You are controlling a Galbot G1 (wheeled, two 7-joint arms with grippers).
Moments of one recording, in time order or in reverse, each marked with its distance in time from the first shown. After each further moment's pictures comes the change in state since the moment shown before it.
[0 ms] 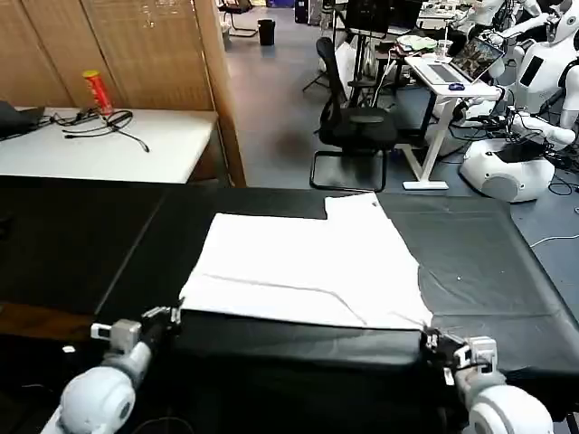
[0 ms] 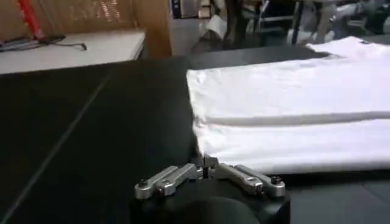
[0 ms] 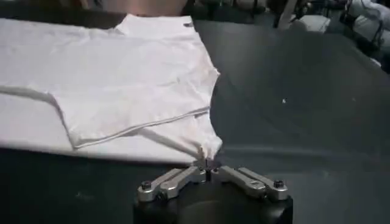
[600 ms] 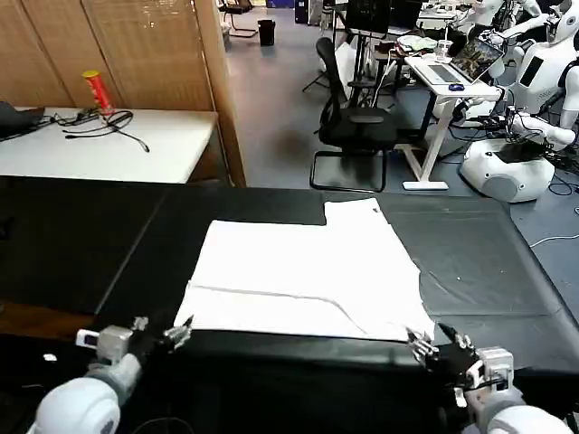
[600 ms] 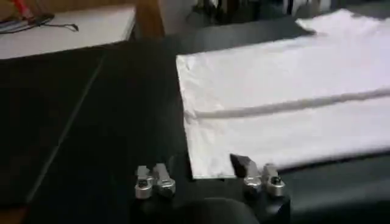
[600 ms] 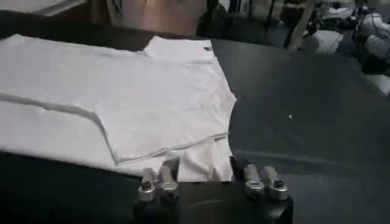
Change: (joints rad) left arm 0.043 -0.004 -0.083 -0.156 -0.104 0.169 -0.083; right arm 0.138 -0.024 0.014 -0.007 0.068 0.023 -0.041
